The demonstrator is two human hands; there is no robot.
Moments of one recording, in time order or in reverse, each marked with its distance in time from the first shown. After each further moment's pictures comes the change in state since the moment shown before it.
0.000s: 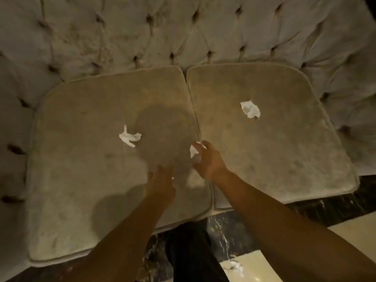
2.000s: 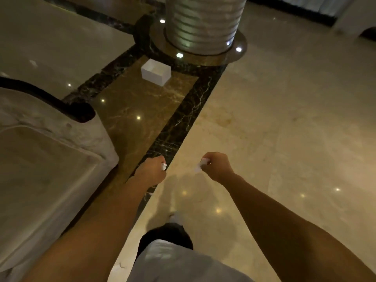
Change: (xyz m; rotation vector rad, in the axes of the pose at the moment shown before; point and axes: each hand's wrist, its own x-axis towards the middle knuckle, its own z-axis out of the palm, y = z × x) left_hand -0.508 0.802 0.263 0.370 -0.215 0.841; right_hand -0.863 0.617 -0.271 0.546 0.713 0.674
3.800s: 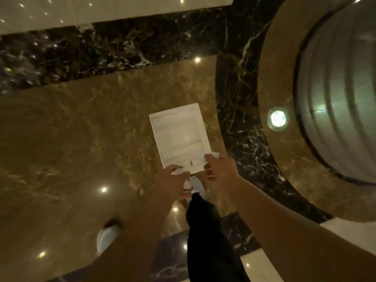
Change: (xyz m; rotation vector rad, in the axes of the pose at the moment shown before) left_hand 1.470 -0.162 -0.315 -1.938 0.199 -1.128; right_hand 1.645 -0.186 0.110 0.018 -0.631 0.522
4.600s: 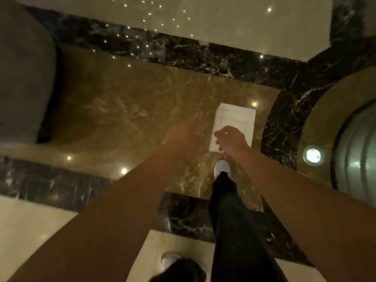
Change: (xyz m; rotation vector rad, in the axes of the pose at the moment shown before) left_hand -0.290 -0.103 -0.139 0.746 0.528 0.490; right_hand -0.264 0.073 0.061 -0.813 -0.172 -0.579
